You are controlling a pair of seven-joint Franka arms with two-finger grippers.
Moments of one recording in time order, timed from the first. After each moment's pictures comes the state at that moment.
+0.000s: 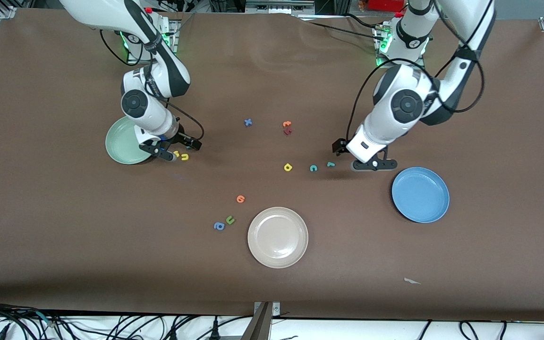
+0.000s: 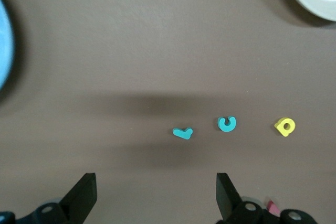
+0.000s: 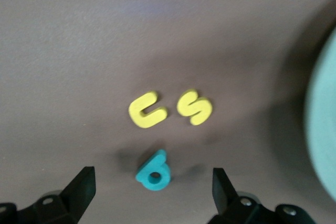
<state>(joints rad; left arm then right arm) -0.15 0.30 -0.32 -2.08 -0.07 2.35 -0.48 0.27 0.34 0.15 -2.36 0.14 2.65 0.69</state>
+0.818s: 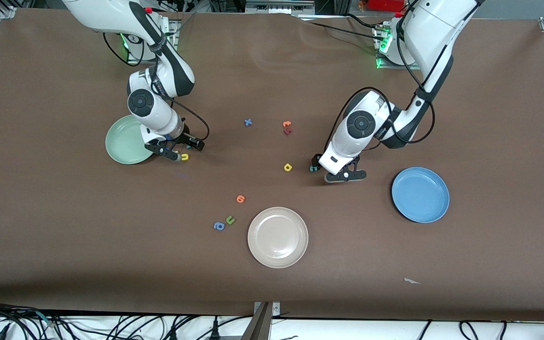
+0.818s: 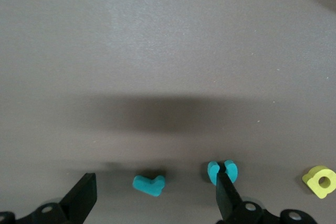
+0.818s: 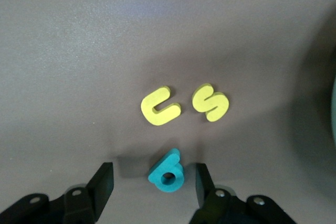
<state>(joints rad) -0.22 0.57 -0.32 -1.96 0.16 2.48 -0.73 0.27 0.36 0.17 -2.36 0.14 2.69 0.71</state>
